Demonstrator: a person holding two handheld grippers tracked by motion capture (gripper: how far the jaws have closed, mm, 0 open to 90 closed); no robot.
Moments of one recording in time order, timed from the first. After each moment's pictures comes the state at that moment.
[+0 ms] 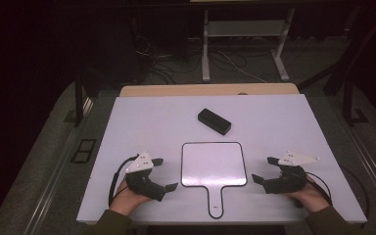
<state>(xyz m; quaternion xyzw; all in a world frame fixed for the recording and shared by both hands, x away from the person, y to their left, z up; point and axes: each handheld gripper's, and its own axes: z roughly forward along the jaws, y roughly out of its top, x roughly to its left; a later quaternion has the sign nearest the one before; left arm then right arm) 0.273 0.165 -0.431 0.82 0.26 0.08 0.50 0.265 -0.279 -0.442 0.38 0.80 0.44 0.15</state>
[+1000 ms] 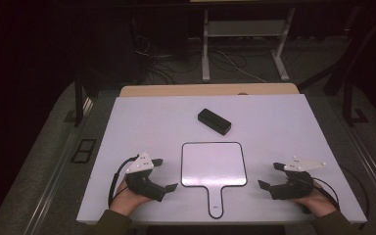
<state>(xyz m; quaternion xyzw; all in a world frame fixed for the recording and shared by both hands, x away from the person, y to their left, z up) 0.272 0.165 -0.431 0.83 0.26 0.09 0.49 0.254 -0.293 -0.449 0.39 0.81 0.42 0.15</state>
